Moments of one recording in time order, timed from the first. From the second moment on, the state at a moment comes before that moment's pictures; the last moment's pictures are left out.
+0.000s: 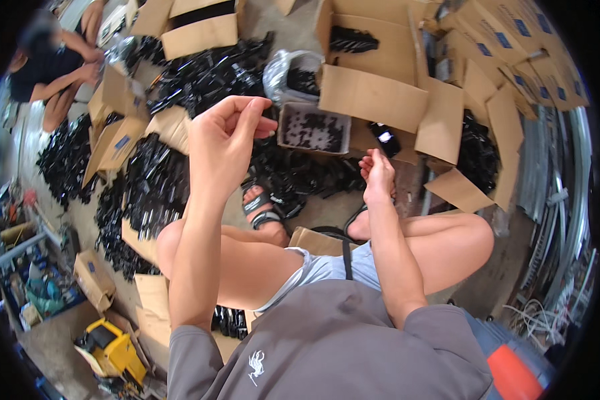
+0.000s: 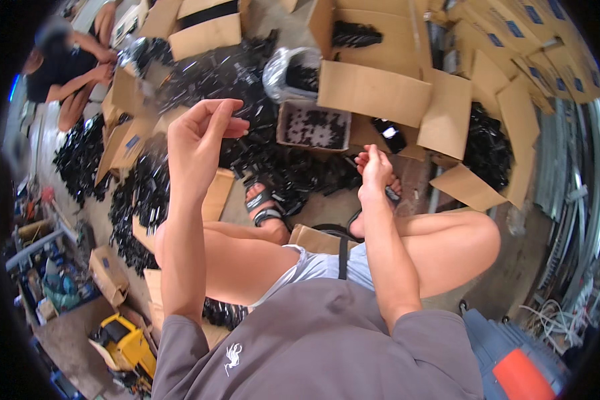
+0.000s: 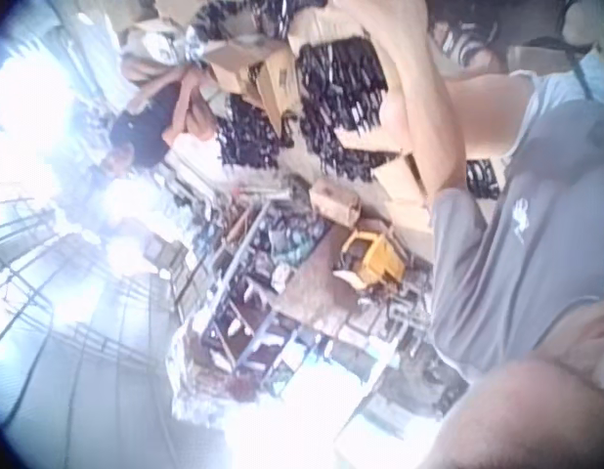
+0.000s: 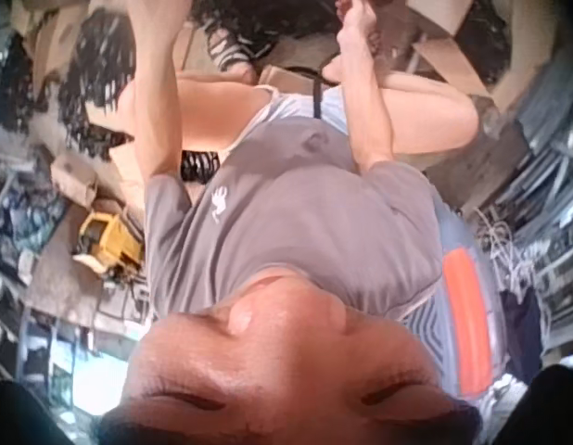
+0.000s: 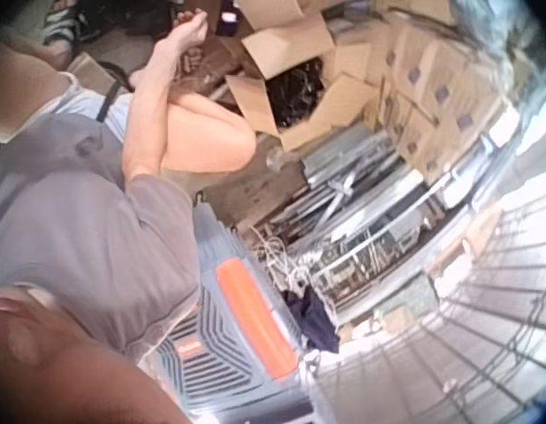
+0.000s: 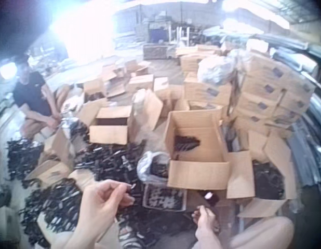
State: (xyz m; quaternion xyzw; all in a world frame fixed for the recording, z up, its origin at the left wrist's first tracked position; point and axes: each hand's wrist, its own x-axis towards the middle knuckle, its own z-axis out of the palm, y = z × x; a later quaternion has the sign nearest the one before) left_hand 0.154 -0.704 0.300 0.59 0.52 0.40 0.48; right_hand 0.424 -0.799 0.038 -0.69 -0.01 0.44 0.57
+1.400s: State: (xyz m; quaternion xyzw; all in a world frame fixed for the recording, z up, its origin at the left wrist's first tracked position) left_hand 0.157 -0.787 0.055 0.19 0.45 0.27 0.83; right_hand 0.421 -0.837 -0.045 -0.88 -0.38 0.21 0.19
